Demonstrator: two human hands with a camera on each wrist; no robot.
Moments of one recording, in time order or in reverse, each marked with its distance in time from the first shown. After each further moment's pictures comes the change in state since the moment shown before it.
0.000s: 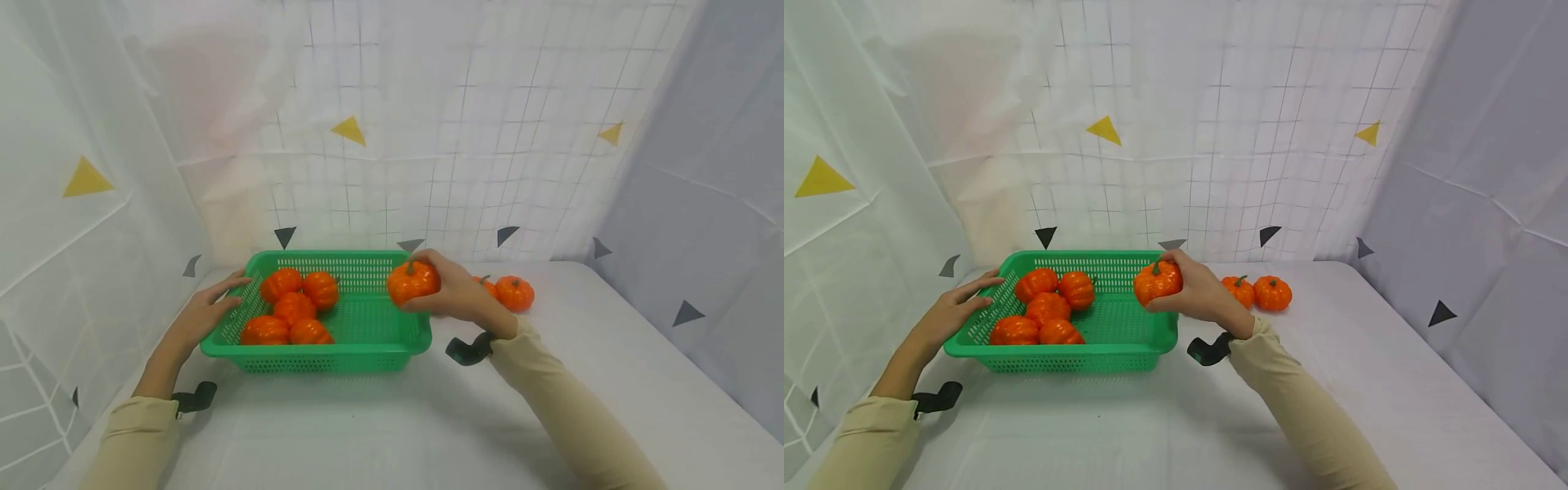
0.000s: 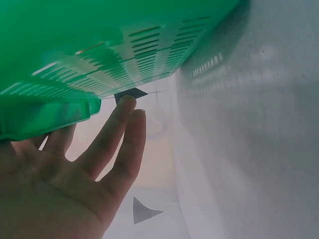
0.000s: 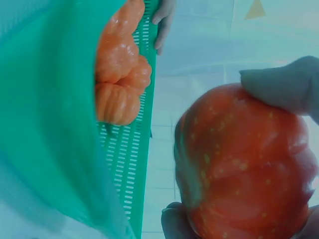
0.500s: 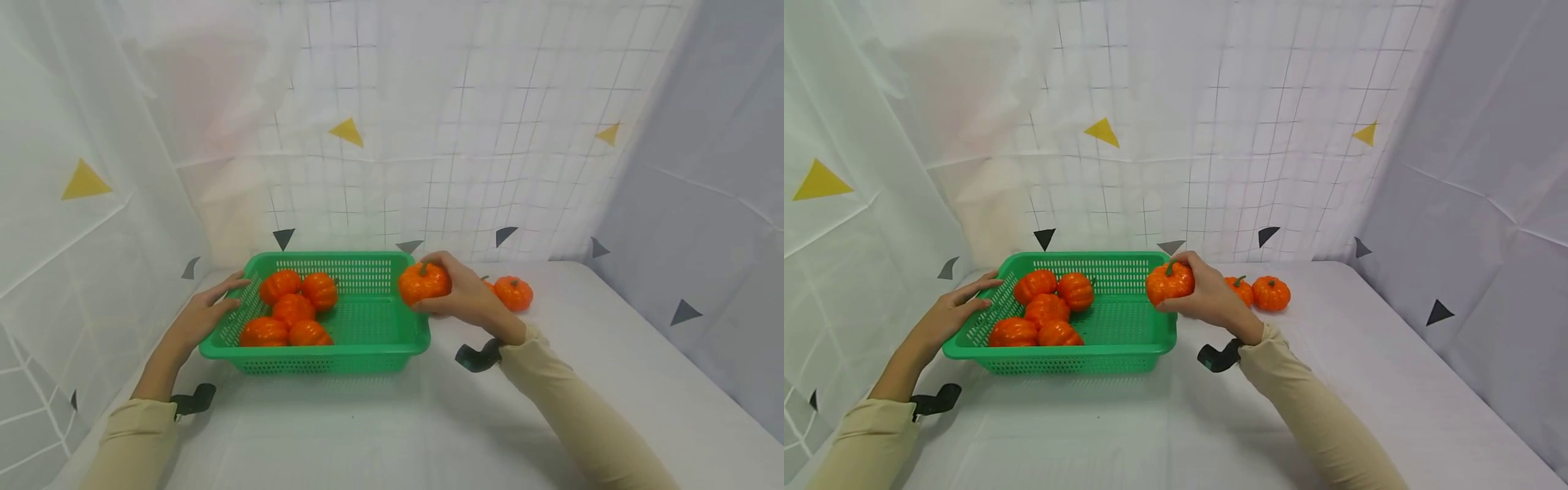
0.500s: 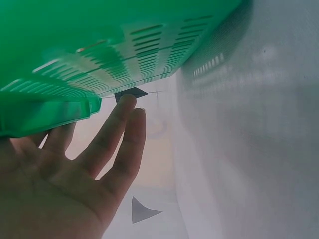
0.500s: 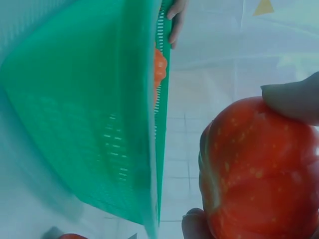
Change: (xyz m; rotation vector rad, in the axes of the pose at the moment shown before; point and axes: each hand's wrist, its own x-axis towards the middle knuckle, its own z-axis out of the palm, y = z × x) left_hand -0.001 -0.001 -0.001 -0.016 -0.002 0.017; right_hand -0.012 0.016 -0.006 0.125 0.045 -0.021
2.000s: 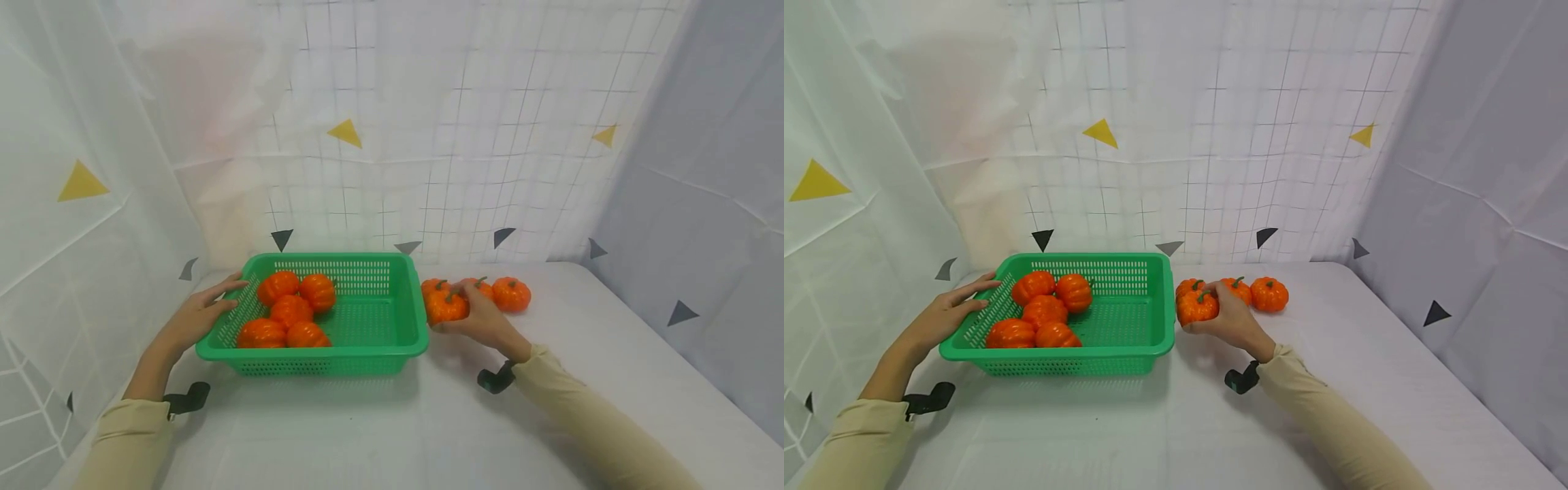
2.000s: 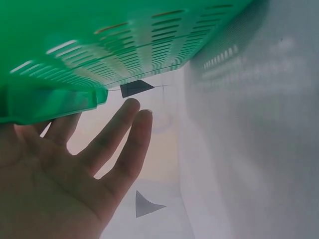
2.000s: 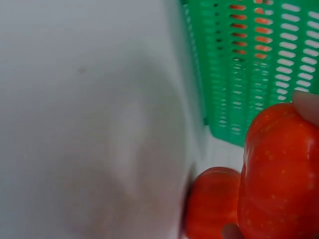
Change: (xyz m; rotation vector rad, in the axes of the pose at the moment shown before) left_hand 0.001 0.000 -0.006 0.032 -0.046 0.036; right_hand -0.004 0.096 -0.009 -0.273 0.138 0.101
